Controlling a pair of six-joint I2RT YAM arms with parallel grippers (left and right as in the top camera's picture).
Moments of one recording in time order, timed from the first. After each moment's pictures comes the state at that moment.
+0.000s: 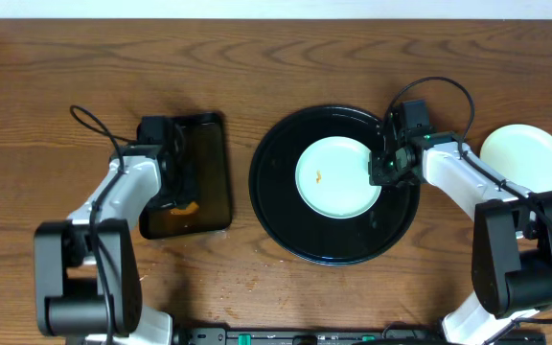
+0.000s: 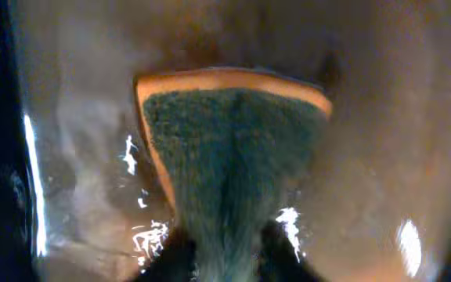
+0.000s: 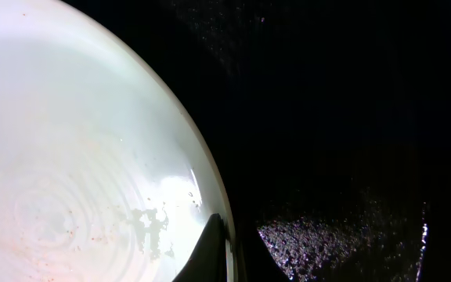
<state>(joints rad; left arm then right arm) 0.02 1.68 0.94 -0.69 0.03 -0.27 0.20 1.82 1.05 -0.55 -0.14 0.20</state>
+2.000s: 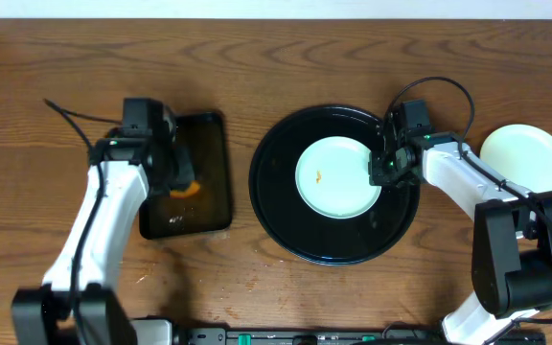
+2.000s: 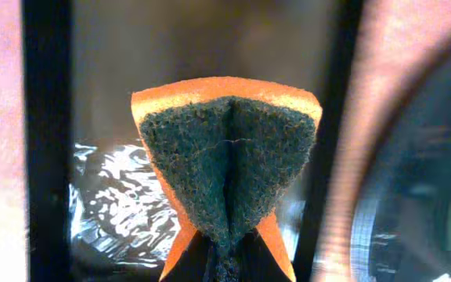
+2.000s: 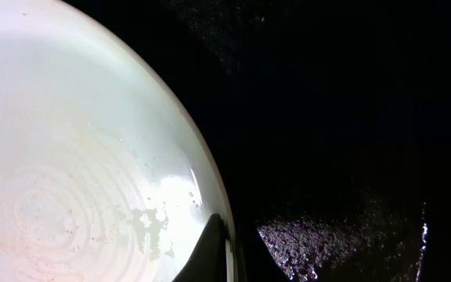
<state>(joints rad) -0.01 1.47 1.07 -0.85 0.11 -0.30 0.20 1.82 1.05 -0.55 -0.14 0.20</state>
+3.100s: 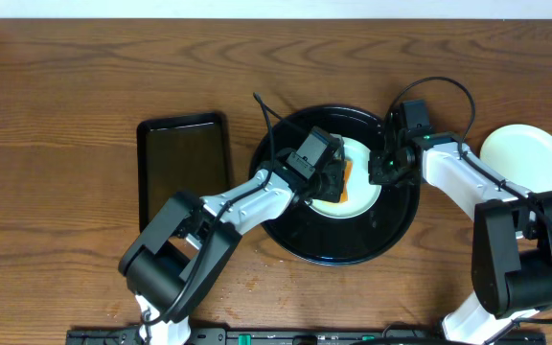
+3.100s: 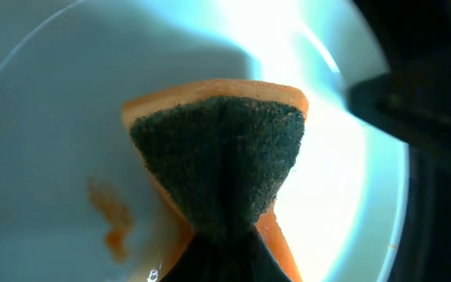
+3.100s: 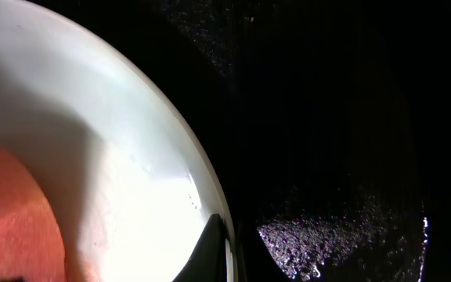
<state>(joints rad) -0.71 1.93 1.09 -0.16 0.22 -0.51 0.20 1.83 1.04 -0.54 -0.13 0.23</state>
